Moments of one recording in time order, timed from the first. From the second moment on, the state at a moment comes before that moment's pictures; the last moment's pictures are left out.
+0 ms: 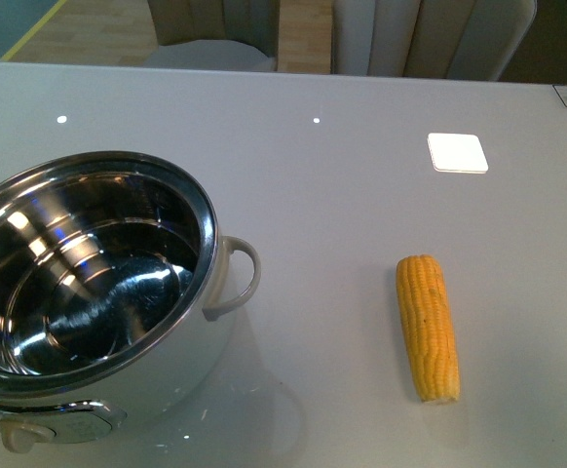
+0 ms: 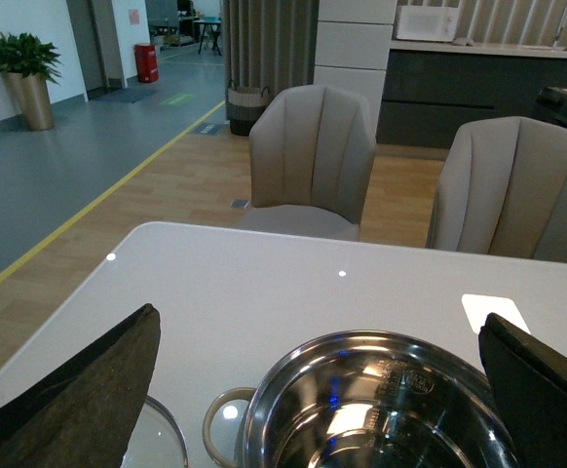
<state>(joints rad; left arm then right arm) 0.00 0.00 0.01 0.00 0.00 -0.01 0.12 0.79 0.24 -0.26 0.26 0.11</state>
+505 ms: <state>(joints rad) 0.00 0.00 0.01 0.00 0.00 -0.01 0.32 1.78 0.50 0.33 0.22 0.24</state>
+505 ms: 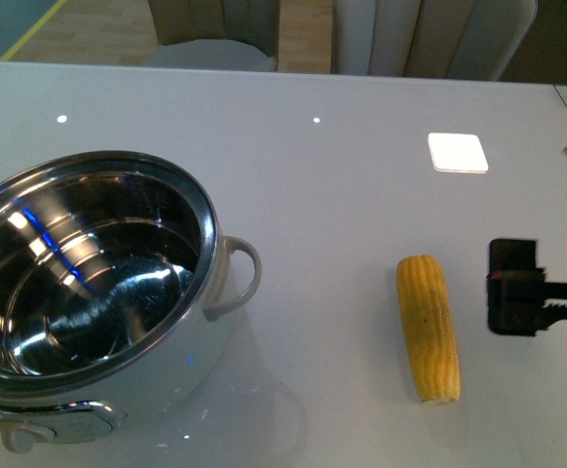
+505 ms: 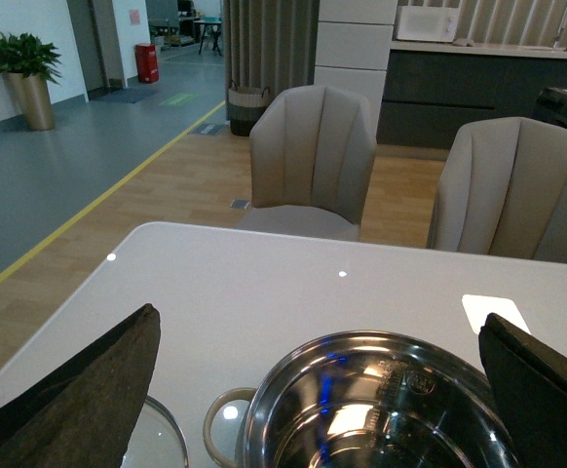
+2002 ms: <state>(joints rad) 0.00 0.00 0.01 0.00 0.00 -0.01 0.42 1.95 0.66 0.33 0.03 0.22</state>
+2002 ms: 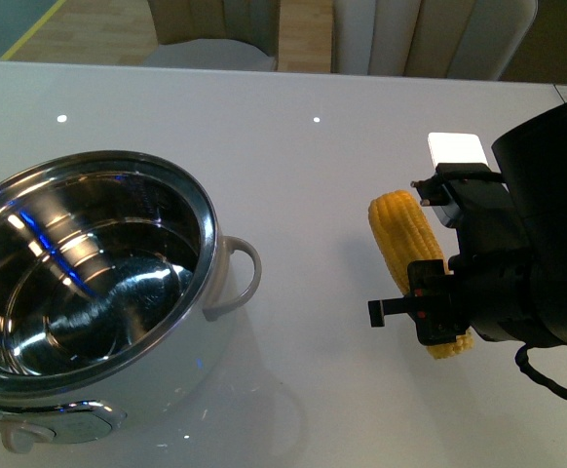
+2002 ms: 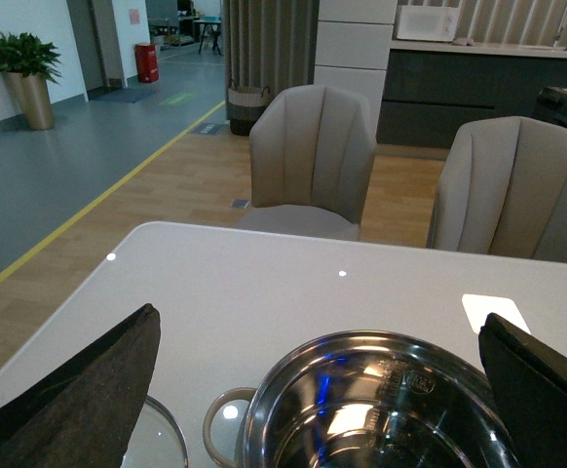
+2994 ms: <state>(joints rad) 0.00 0.00 0.01 0.00 0.00 -0.01 0.74 1.95 1.22 0.00 -0.06 0.55</state>
